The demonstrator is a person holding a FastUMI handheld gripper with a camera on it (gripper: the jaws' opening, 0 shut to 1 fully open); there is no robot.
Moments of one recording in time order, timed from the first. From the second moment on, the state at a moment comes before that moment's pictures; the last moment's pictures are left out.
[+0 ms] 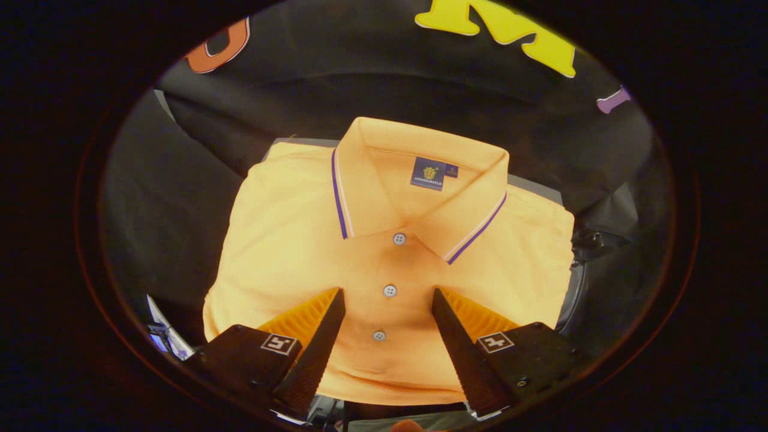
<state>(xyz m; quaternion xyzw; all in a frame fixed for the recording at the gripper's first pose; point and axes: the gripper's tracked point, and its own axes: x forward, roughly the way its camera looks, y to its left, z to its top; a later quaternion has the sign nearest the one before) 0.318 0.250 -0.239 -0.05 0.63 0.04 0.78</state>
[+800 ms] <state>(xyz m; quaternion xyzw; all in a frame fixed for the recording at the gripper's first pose) 0.320 0.240 -0.236 -0.05 0.62 0.06 0.78</state>
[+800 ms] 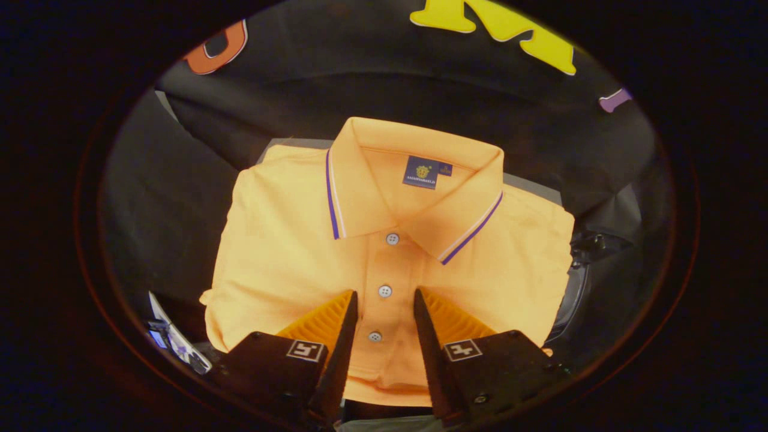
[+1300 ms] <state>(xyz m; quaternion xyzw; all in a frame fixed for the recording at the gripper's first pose) 0.325 0.220 -0.230 0.01 0.62 0.11 0.77</state>
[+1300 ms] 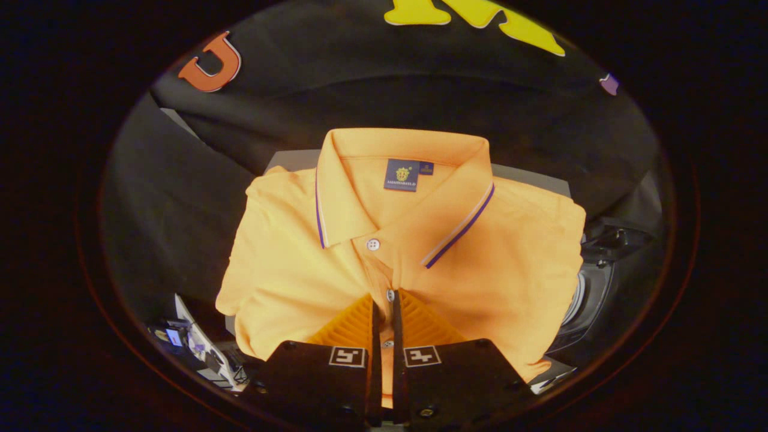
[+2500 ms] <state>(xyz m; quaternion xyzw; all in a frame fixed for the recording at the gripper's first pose) 0.284 0.109 -0.135 0.01 0.49 0.03 0.87</state>
